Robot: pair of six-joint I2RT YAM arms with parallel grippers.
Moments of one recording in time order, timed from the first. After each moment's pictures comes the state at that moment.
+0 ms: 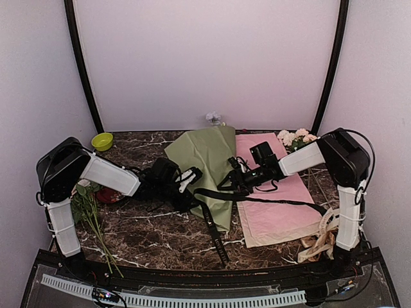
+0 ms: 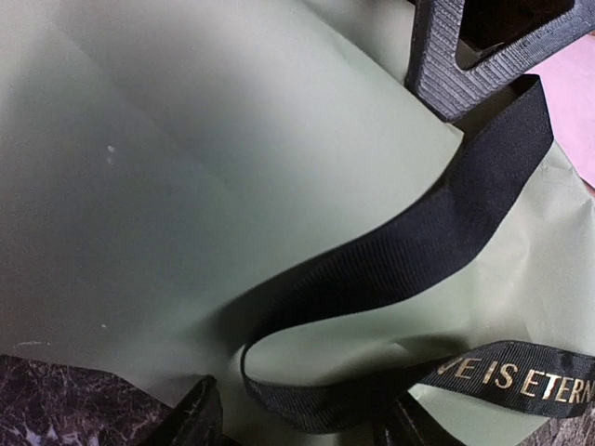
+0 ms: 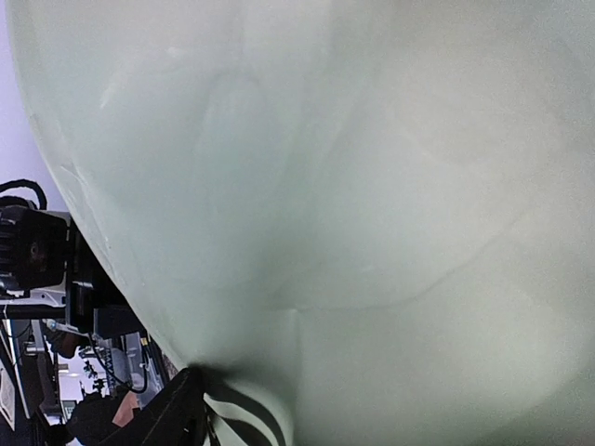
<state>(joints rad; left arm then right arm) -0.74 1.90 0.94 0.15 0.22 0.07 0.55 2.05 1.14 0.05 -0.83 0.54</state>
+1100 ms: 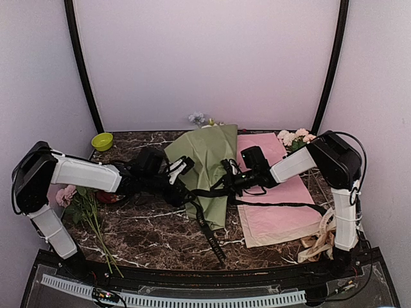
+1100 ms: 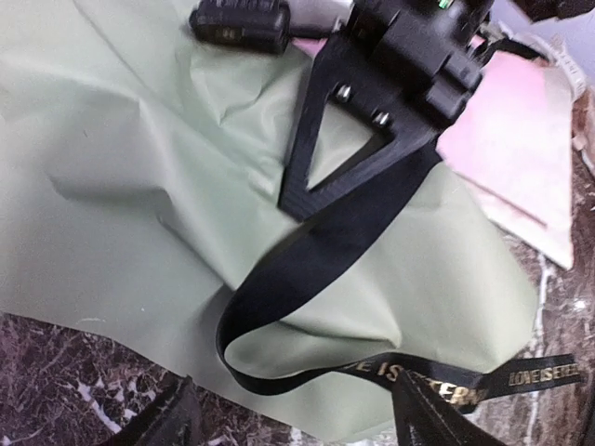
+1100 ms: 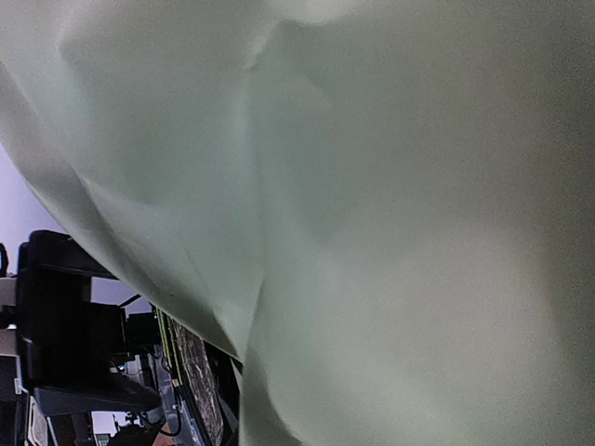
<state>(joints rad) -0.73 1.71 0.89 0.05 0.26 0.07 0.63 2.12 1.15 0.28 -0.77 0.81</state>
